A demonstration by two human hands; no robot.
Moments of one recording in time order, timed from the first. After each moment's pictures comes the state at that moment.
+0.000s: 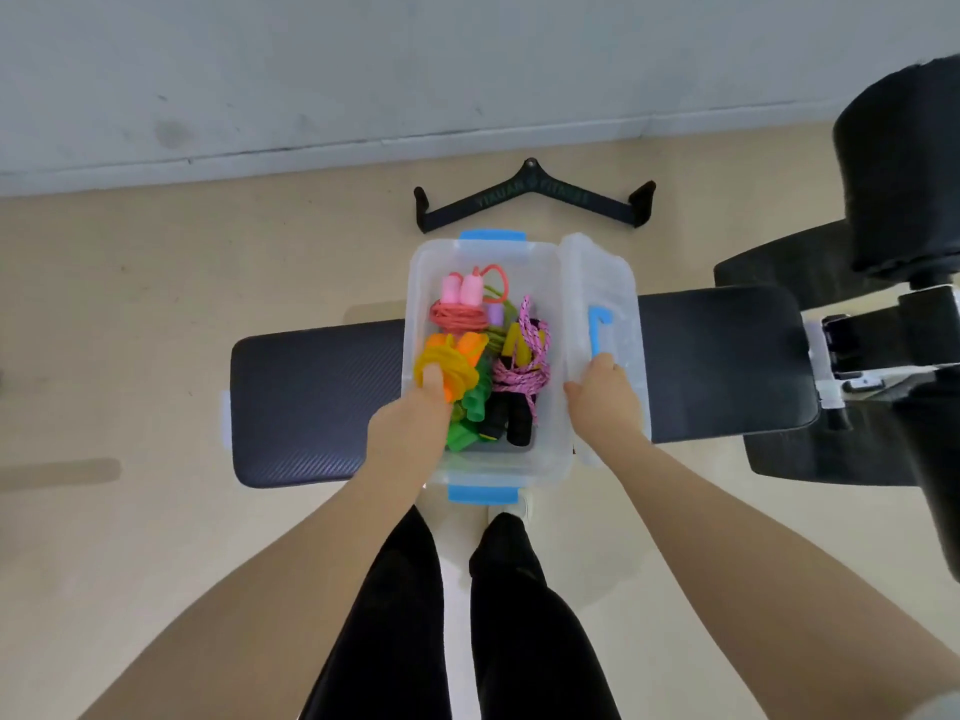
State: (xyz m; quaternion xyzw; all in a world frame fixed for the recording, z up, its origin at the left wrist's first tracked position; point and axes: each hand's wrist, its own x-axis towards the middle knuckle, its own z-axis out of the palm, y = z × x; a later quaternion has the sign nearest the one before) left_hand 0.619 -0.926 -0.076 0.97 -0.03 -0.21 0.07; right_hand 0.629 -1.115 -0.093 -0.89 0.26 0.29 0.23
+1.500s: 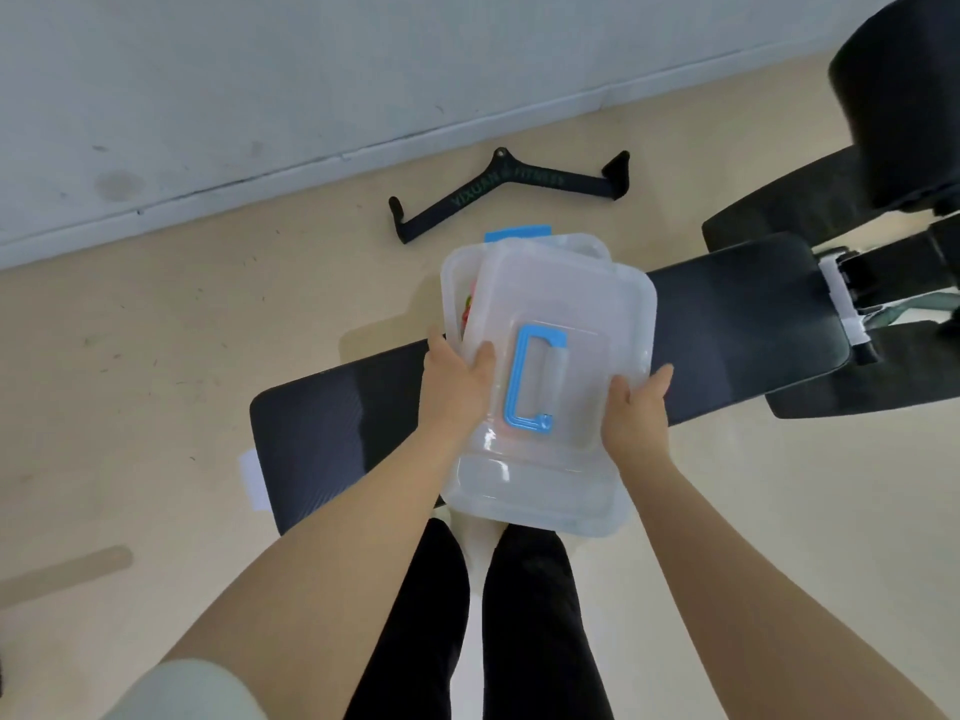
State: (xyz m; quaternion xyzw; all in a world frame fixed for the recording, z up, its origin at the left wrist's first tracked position) left_hand 0.689 -0.898 -0.106 0.82 0.17 -0.28 0.47; right_hand 0.612 -1.048 -0.098 -0.75 0.51 0.11 0.41
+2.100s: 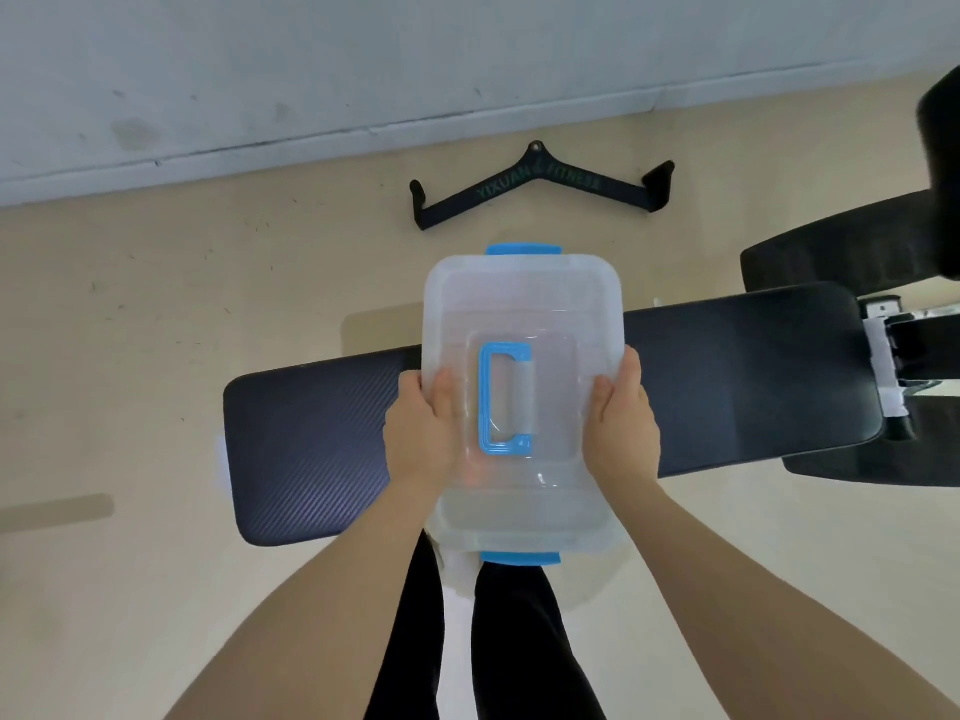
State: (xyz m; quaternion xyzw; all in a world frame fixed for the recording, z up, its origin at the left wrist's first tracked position) left_hand 0.673 -0.908 -0.134 0.86 0.24 -0.17 0.41; right_hand 0.649 -1.077 -0.126 -0.88 0.33 0.15 0.32
